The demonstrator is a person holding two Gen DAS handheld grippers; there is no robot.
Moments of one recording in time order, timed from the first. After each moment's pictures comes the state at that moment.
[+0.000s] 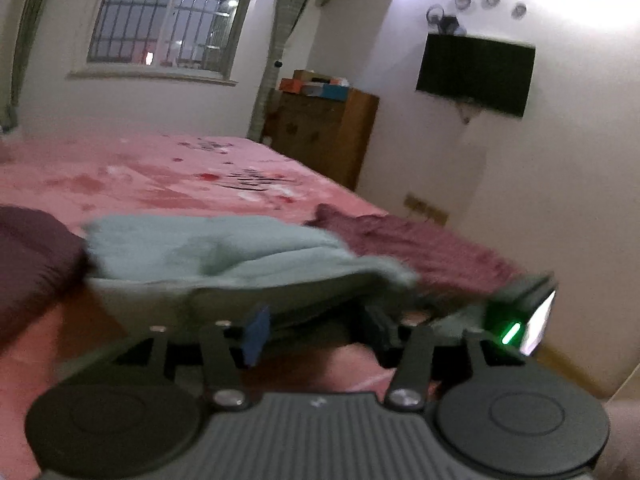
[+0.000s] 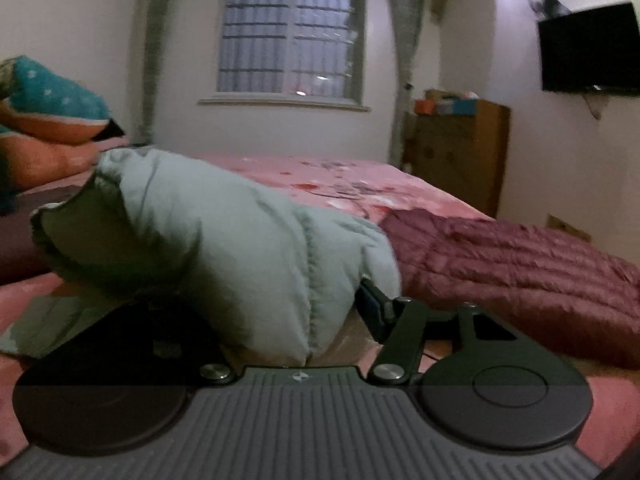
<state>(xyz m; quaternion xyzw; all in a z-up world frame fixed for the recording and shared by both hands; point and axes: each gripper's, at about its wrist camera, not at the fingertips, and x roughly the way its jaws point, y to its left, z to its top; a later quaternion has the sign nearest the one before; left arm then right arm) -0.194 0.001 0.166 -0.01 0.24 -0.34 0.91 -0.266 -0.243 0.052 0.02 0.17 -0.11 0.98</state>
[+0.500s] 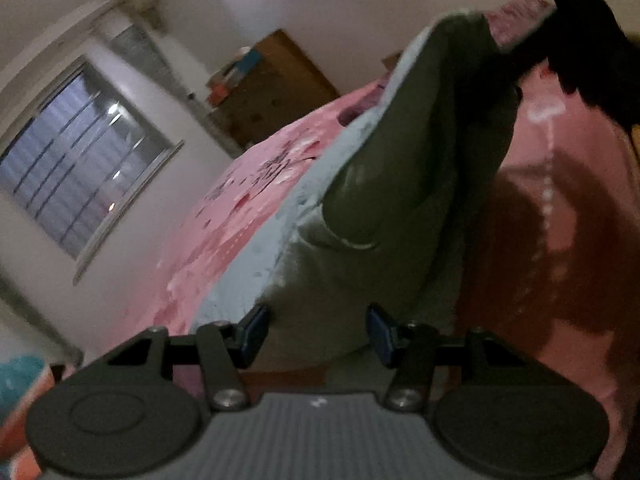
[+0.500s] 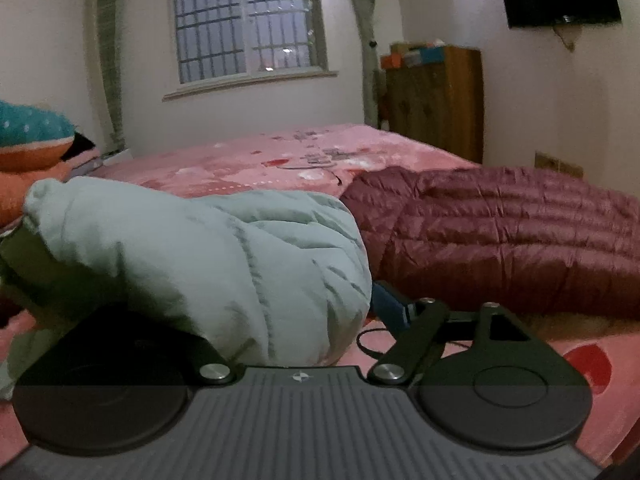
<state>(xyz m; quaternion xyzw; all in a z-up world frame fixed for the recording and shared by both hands) -0.122 -0.011 0.103 0.43 0.12 -0.31 0.84 -0.227 -0.284 0.040 0.11 0.20 -0.13 0.96</state>
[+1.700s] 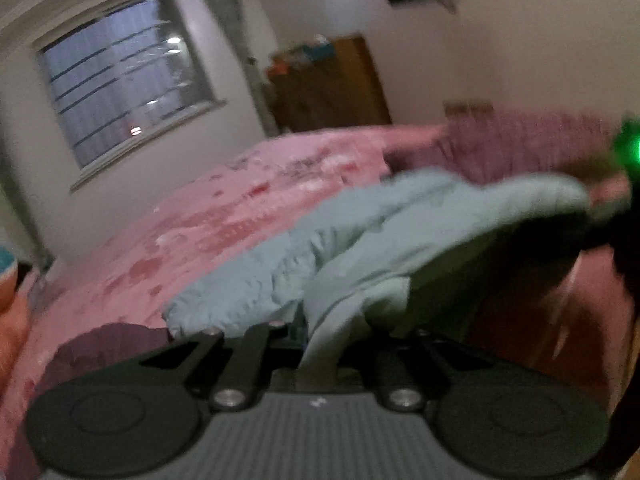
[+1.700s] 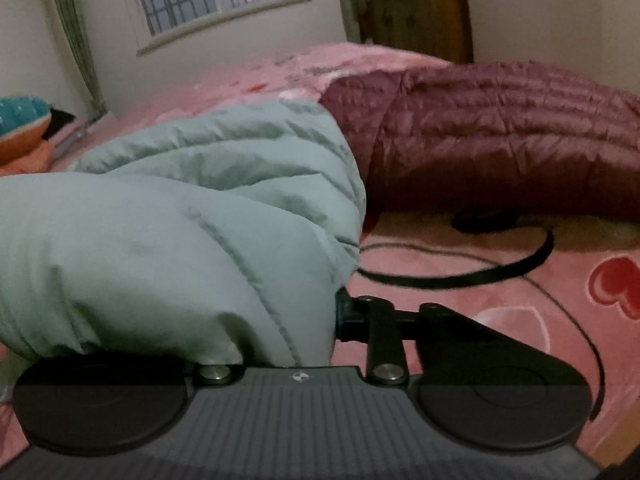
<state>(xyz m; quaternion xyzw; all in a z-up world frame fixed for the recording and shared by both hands) -0.124 -0.019 0.151 0.22 0.18 -0.28 0.92 -0.207 -0.294 0.009 0.17 0.28 -0.12 0.94</state>
